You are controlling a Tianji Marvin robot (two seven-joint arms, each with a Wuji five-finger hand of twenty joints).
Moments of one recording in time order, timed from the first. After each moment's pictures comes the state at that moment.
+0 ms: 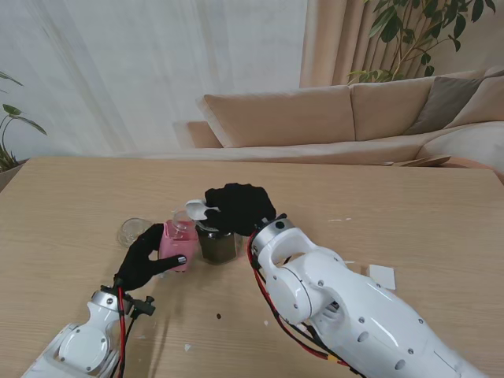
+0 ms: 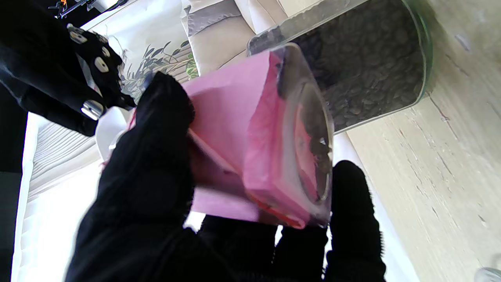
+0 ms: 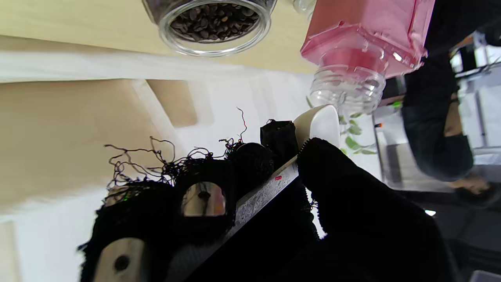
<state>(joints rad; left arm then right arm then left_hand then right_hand) 1.70 -1.16 -1.34 -1.41 0.04 -0.66 0.08 -1.27 -1.12 0.73 -1.91 -0.96 0.37 0.08 1.05 -0.53 0.19 -0.14 0.39 0.37 0.73 0.60 0.73 0.35 0.35 0.93 0.52 0.37 0.74 0.99 0.23 0.38 1.13 0.82 0.74 -0.30 0.63 -0.07 0.75 0.02 0.95 0.62 1.03 0.01 1.14 0.93 1.22 0.02 1.49 0.93 1.17 0.10 1.78 0.92</state>
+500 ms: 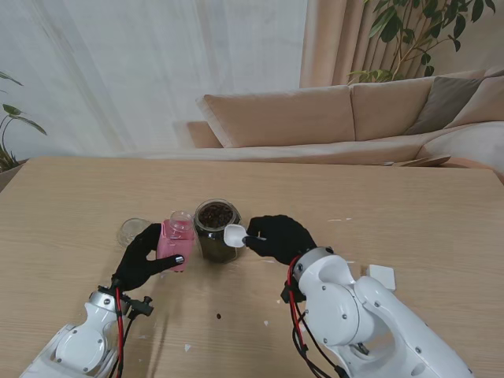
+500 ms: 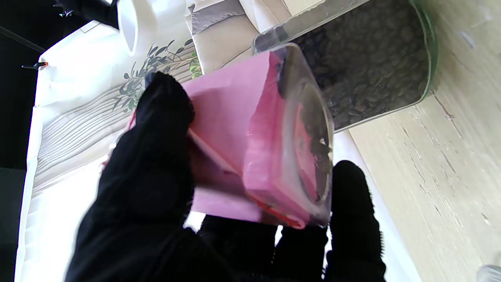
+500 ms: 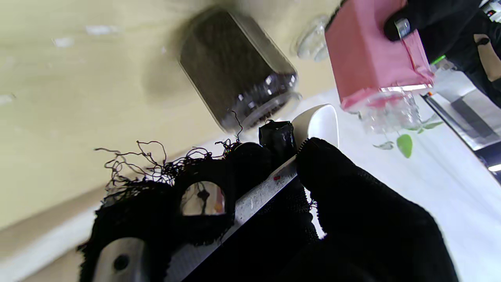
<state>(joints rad) 1.71 -1.16 -1.35 -1.42 0.02 -0.67 0.07 -1.60 -1.09 0.99 -2.06 -0.67 0.47 0.16 1.05 -0.53 0.19 -0.14 0.39 0.37 0.73 0.60 0.73 0.35 0.35 0.93 0.52 0.37 0.74 0.99 0.23 0.38 1.13 0.82 0.74 -0.31 0.64 -0.07 0.75 0.03 0.95 0.61 1.02 0.02 1.14 0.93 1.22 0.02 1.49 0.93 1.16 0.11 1.78 0.92</state>
